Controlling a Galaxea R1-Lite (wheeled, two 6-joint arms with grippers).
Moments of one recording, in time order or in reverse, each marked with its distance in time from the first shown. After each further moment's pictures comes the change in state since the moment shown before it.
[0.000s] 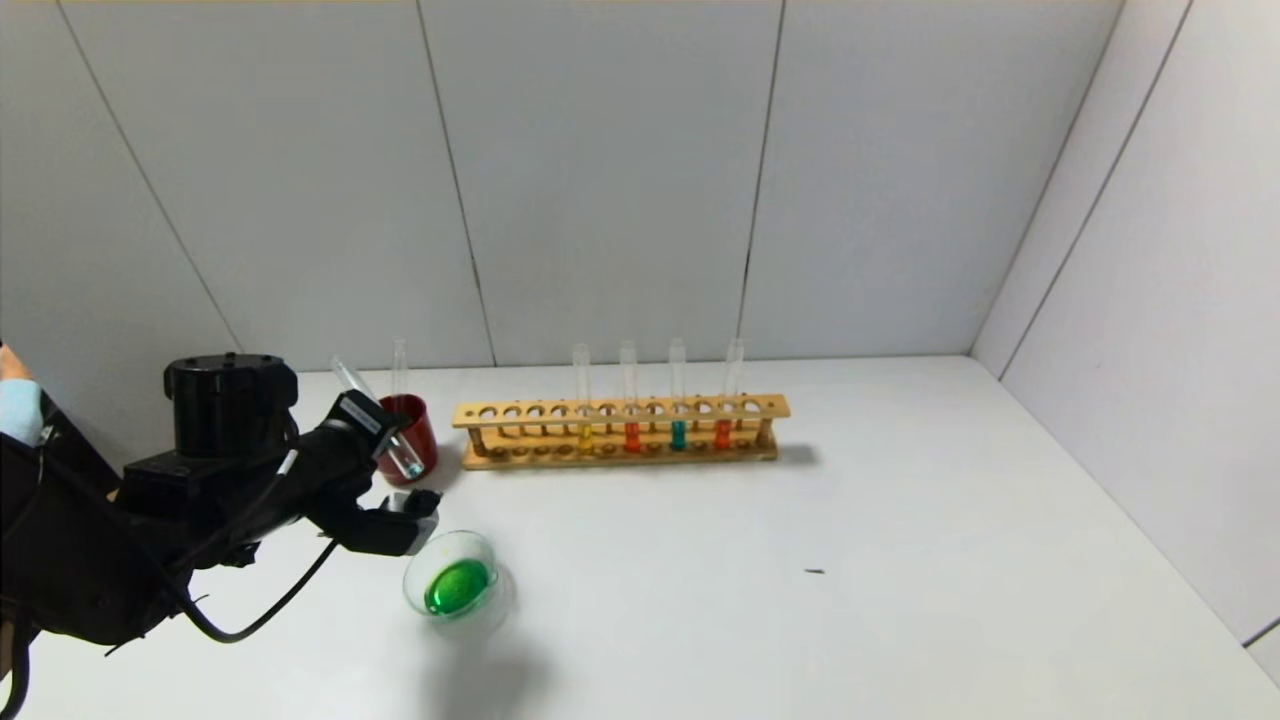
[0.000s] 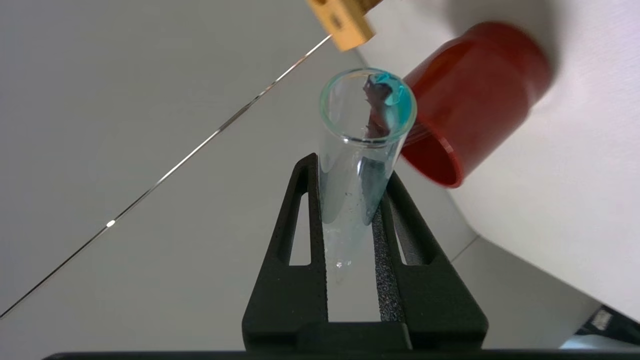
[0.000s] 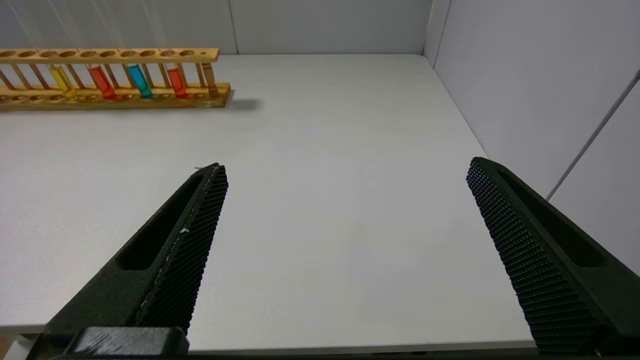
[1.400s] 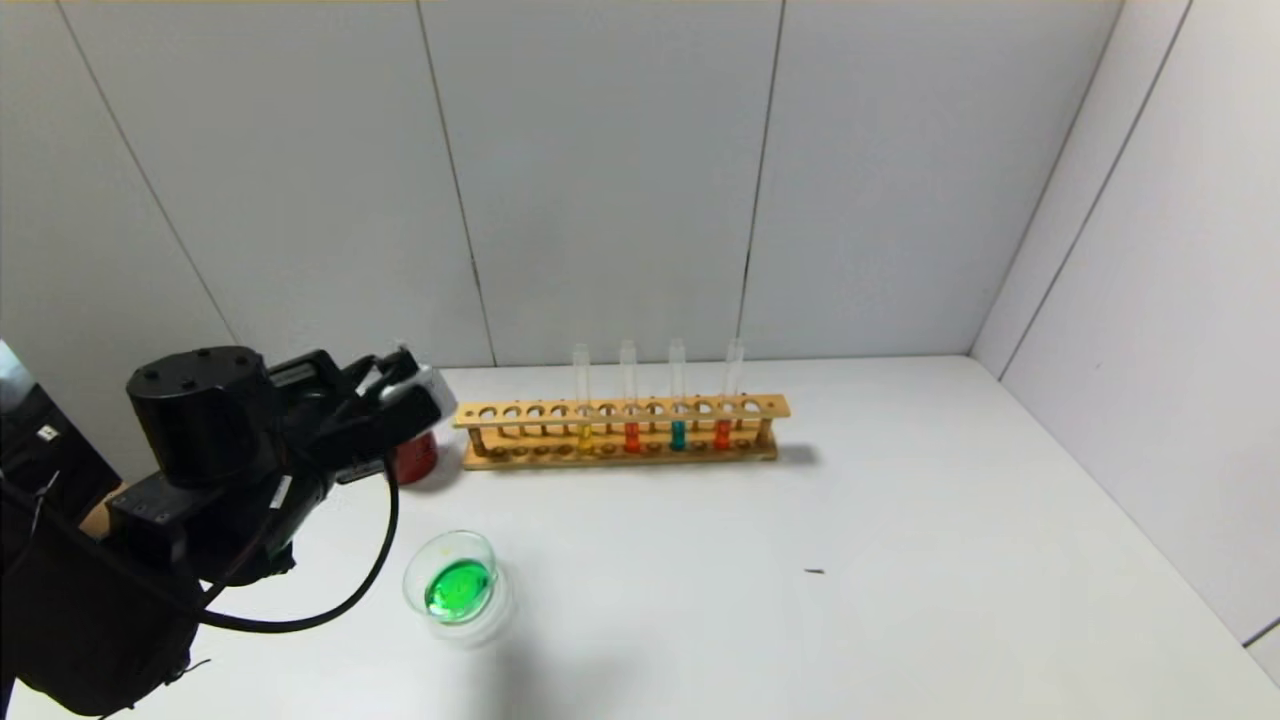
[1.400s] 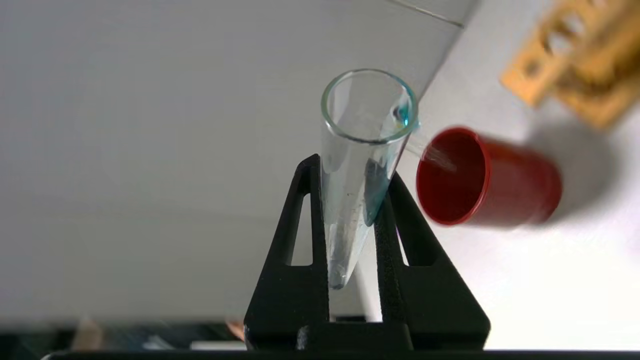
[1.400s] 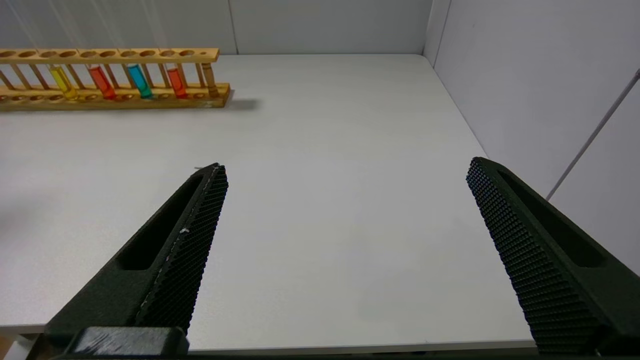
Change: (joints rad) left arm -0.151 -0.049 0.085 -0.347 0.388 -1.004; right arm 0.000 0.000 0.000 0.000 0.000 0.000
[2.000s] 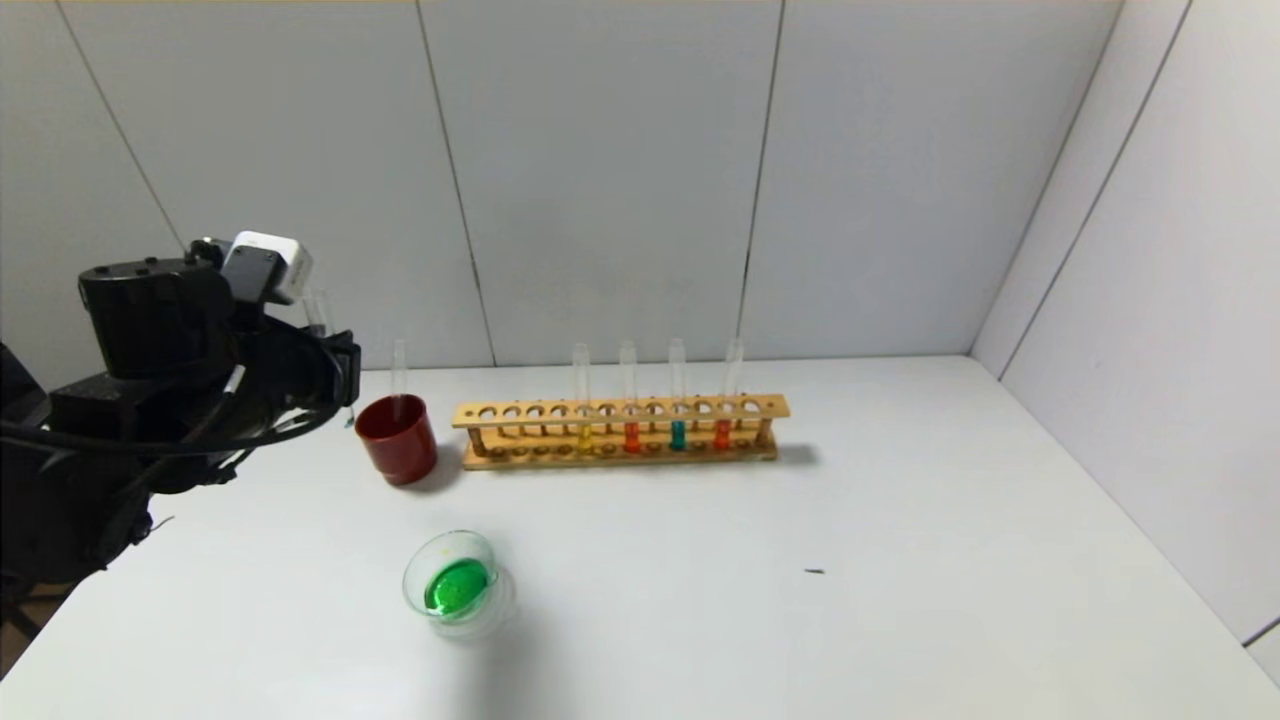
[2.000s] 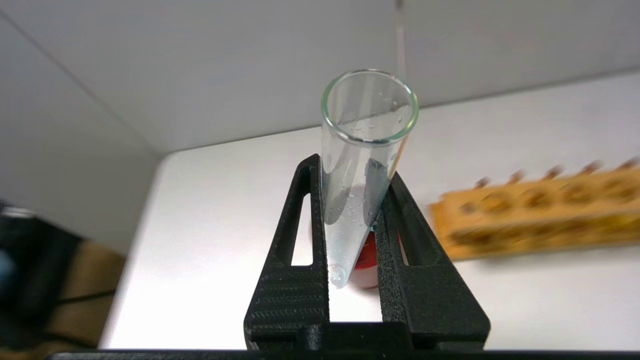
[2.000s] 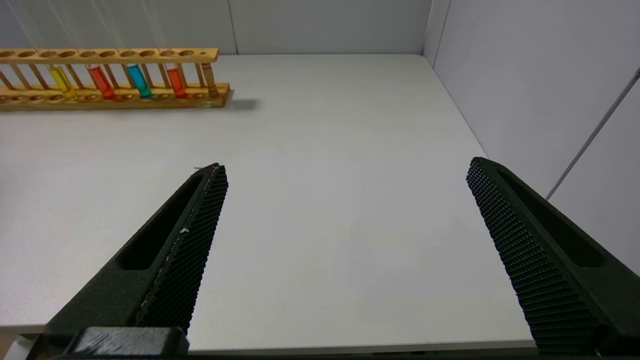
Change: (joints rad) left arm 0.185 -0.070 -0.267 0.438 -0.193 -0.969; right arm 0.000 0.000 0.000 0.000 0.000 0.000
